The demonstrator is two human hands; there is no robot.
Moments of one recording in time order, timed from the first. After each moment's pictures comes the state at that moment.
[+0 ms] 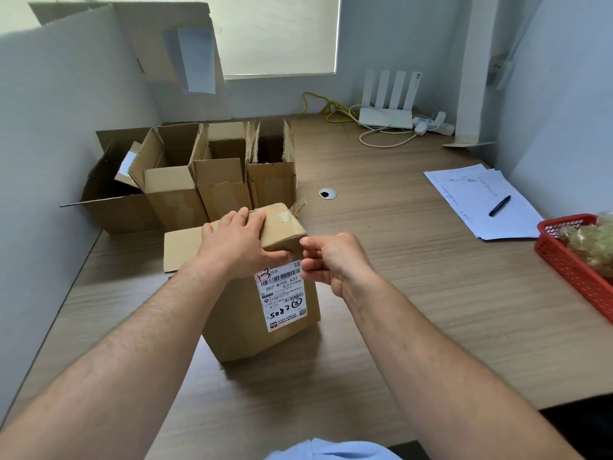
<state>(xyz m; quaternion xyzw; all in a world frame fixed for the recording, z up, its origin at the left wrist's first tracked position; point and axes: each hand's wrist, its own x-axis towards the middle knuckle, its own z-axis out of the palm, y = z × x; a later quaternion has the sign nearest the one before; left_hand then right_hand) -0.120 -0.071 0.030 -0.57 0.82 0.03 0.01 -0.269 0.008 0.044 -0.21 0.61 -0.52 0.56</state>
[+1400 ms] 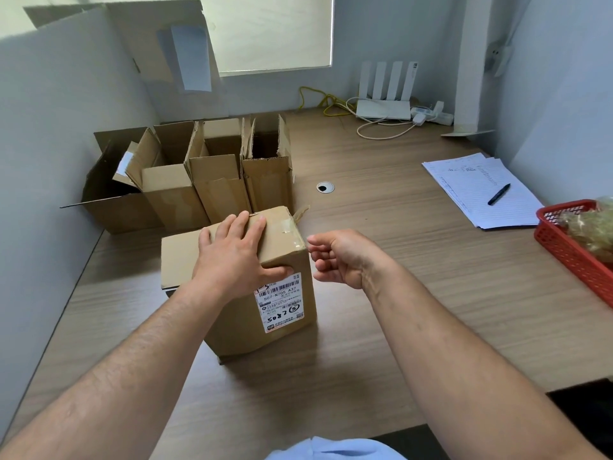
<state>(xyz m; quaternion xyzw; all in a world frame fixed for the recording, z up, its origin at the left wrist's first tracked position) -0.114 -0.034 0.021 -0.54 0.84 -0.02 -0.02 -0.300 0.018 0.042 -0.26 0.60 -0.40 0.64</state>
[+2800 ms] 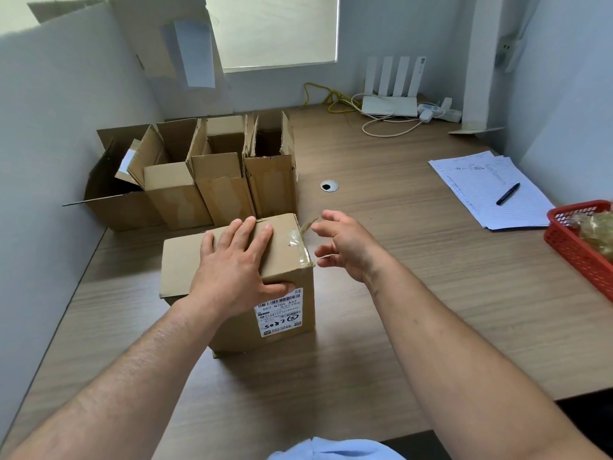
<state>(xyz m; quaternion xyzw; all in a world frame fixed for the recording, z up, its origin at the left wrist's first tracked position) -0.108 -0.019 0.019 -0.51 0.86 -0.02 -0.01 -0.309 -0.001 0.031 -0.33 0.61 -0.46 0.55</state>
